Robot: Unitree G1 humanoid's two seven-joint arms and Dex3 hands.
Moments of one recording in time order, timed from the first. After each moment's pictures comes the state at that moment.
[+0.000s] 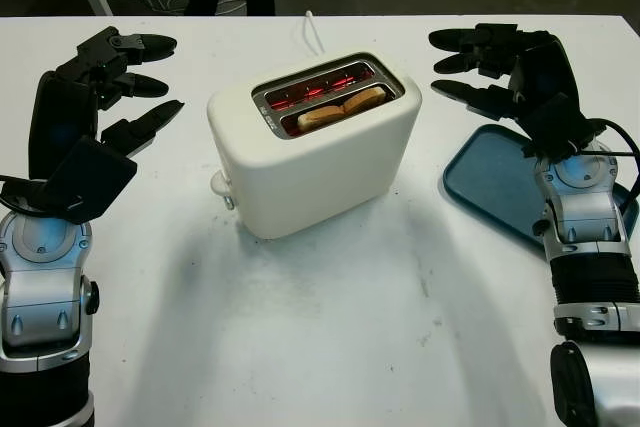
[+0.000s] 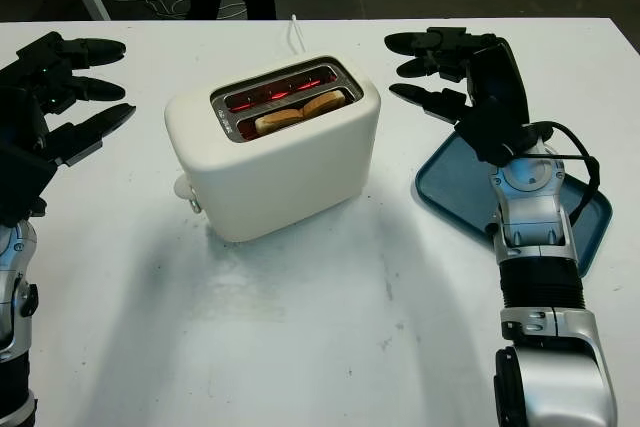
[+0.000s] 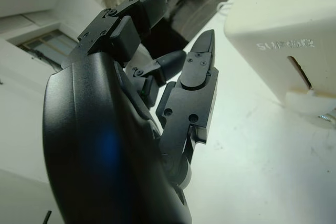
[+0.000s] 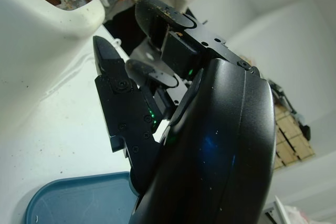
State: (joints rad) left arm -0.23 0.36 0.21 -0.42 0.12 0.21 -0.11; right arm -0.60 -0.42 -0.10 0.34 -0.05 -0.25 0.24
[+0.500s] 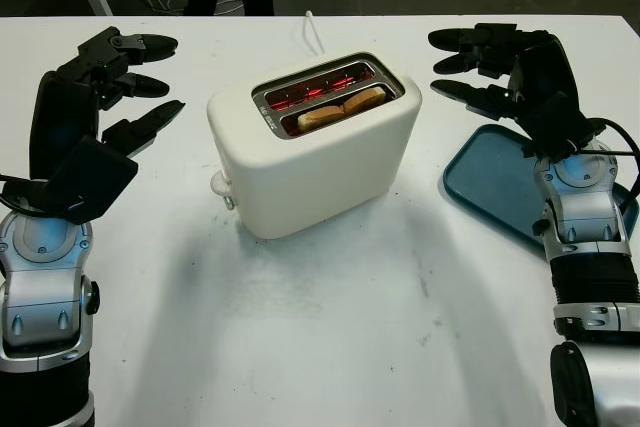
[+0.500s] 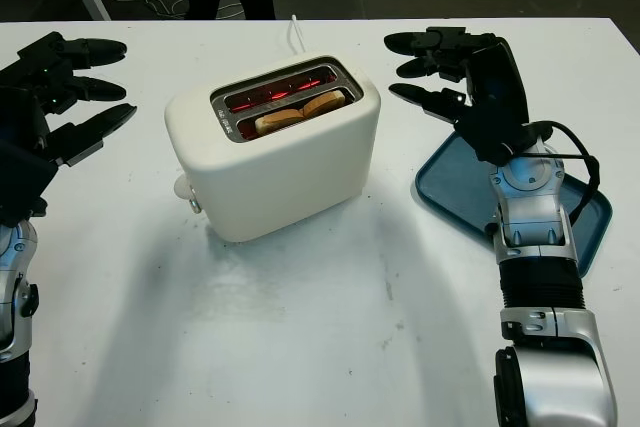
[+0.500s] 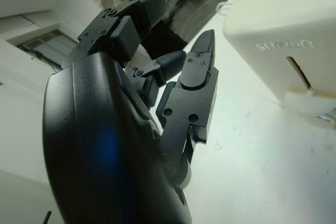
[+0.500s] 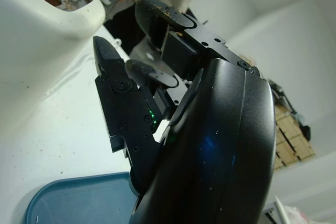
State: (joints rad) left arm -0.23 0.36 0.21 -0.42 0.12 0.21 -0.11; right arm -0.60 -0.42 -0.10 0.34 -0.05 -0.25 0.24
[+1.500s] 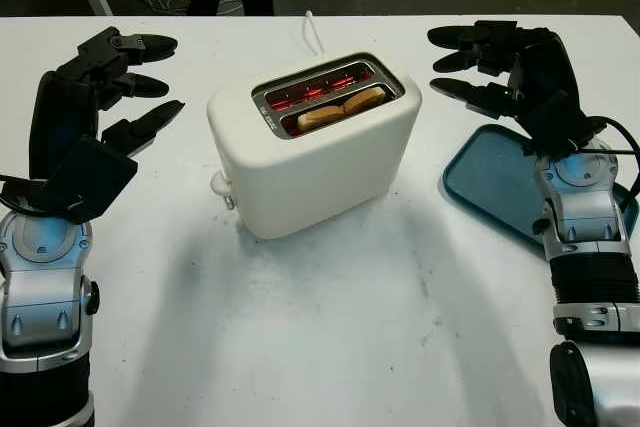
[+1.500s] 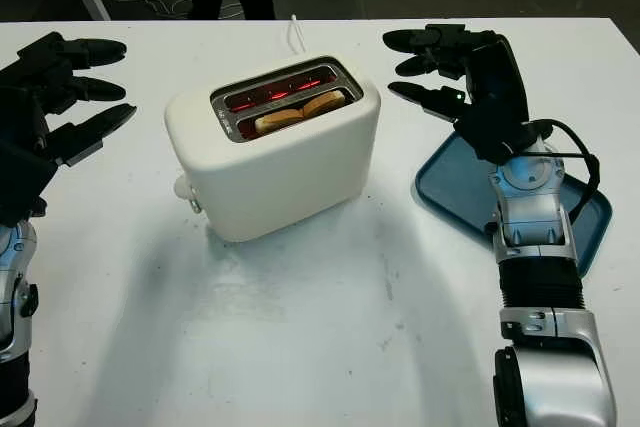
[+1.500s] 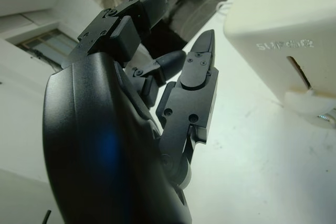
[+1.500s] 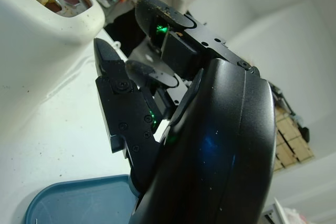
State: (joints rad) left arm -0.23 0.36 0.21 -0.43 0.12 0.22 -0.11; right arm -0.60 -0.42 -0.10 0.32 -0.05 -0.25 0.24
